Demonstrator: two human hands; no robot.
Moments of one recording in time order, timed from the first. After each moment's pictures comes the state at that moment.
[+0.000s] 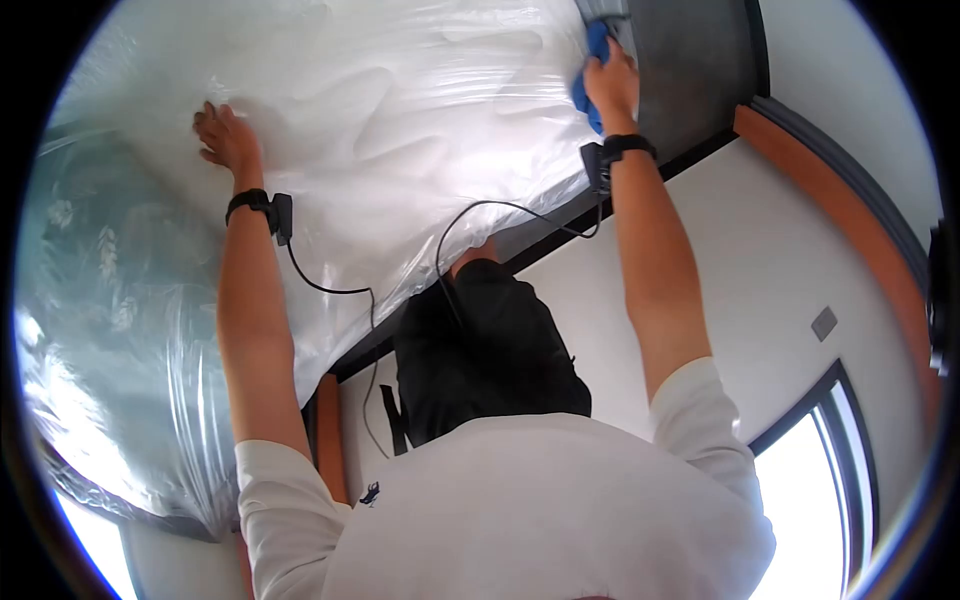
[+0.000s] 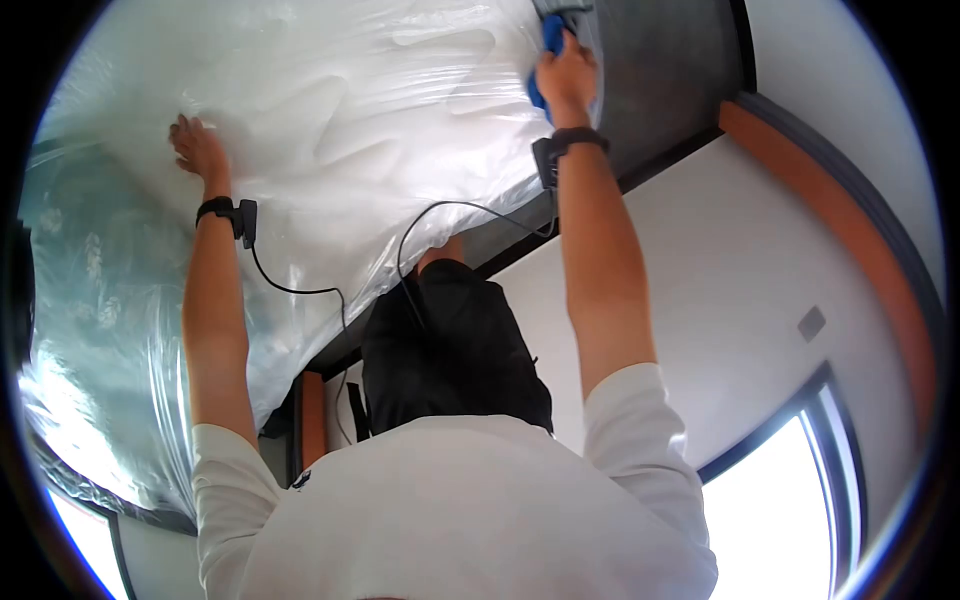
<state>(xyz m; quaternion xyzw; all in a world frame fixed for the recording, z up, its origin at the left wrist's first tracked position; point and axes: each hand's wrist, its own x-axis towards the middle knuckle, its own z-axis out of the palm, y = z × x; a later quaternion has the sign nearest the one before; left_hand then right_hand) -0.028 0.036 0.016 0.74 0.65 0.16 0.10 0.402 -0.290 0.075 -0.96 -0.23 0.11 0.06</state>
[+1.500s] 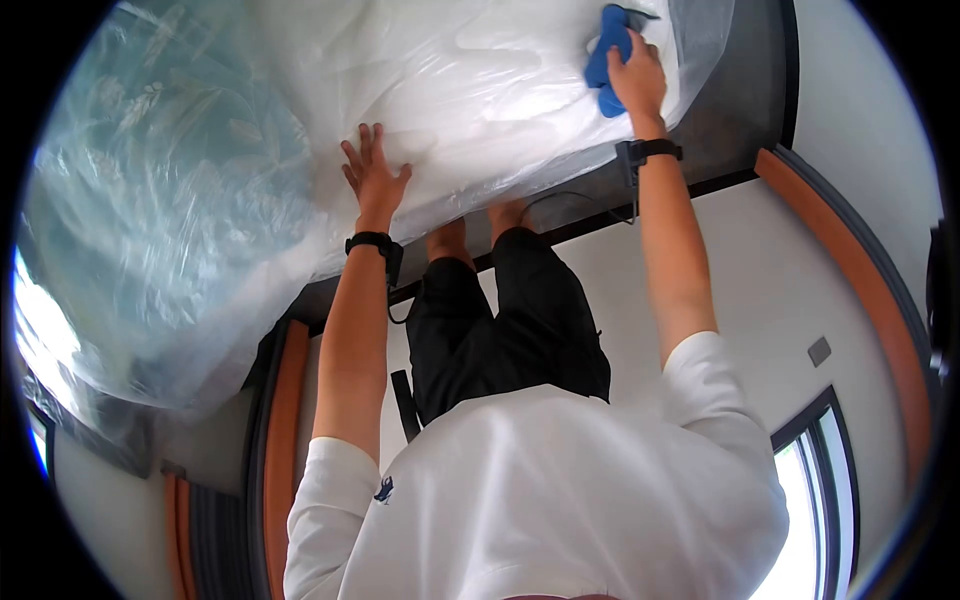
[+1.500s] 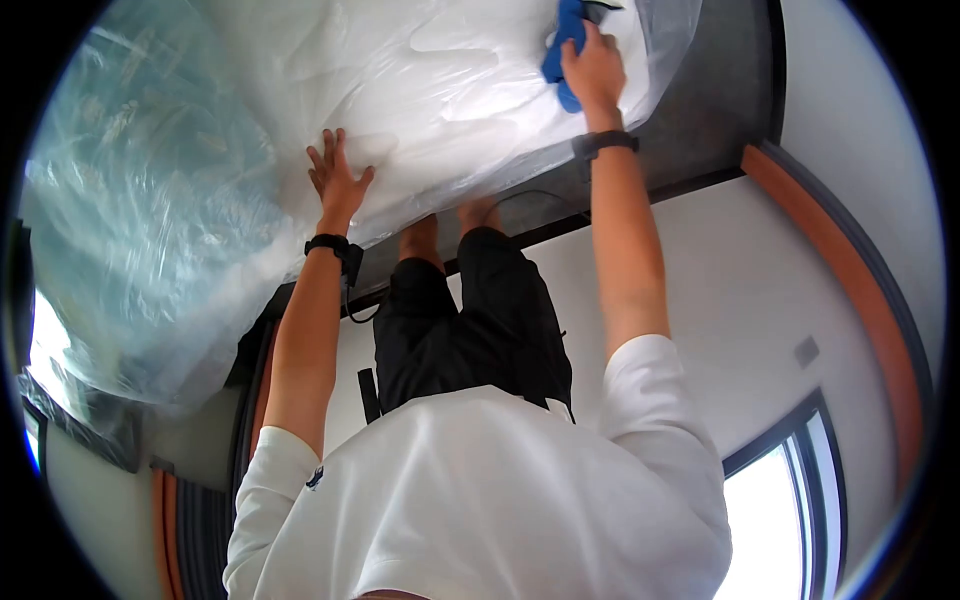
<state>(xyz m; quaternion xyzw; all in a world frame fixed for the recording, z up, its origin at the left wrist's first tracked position) -0.166 -0.250 0.078 0.73 0.59 -0.13 0.33 0.268 -0.277 0.120 -0.90 -0.43 0.07 0.09</state>
